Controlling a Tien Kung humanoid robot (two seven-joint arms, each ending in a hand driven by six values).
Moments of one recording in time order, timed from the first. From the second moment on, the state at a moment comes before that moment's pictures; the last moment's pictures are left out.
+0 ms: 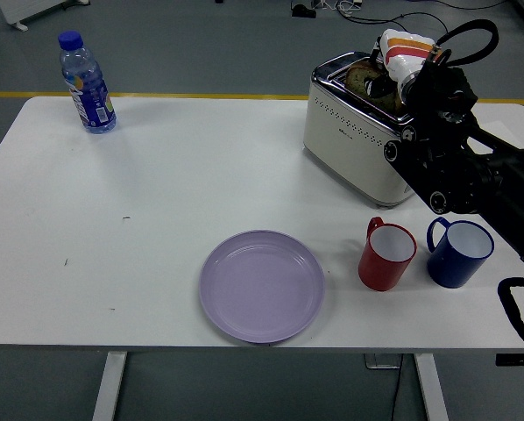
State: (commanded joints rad) left arm -0.05 0.00 -1.22 -0.18 1.48 0.18 0.23; right arm 1.20 -0.01 0.71 0.55 -1.94 -0.17 -0.42
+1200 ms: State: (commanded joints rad) left arm -0.04 0.00 -1.23 -0.18 1.49 0.18 0.23; right arm 1.23 -0.25 0.78 0.94 -2.02 -0.24 -0.42
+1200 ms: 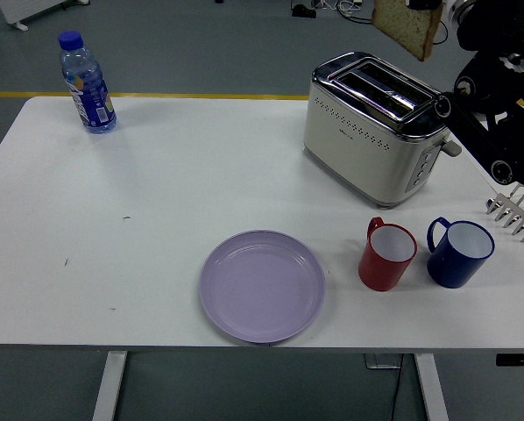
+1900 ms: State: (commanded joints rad) left arm -0.04 0.00 -1.23 -0.18 1.49 0.18 0.23; right arm 1.12 -0.45 0.74 1.46 -1.41 -0.16 -0.43
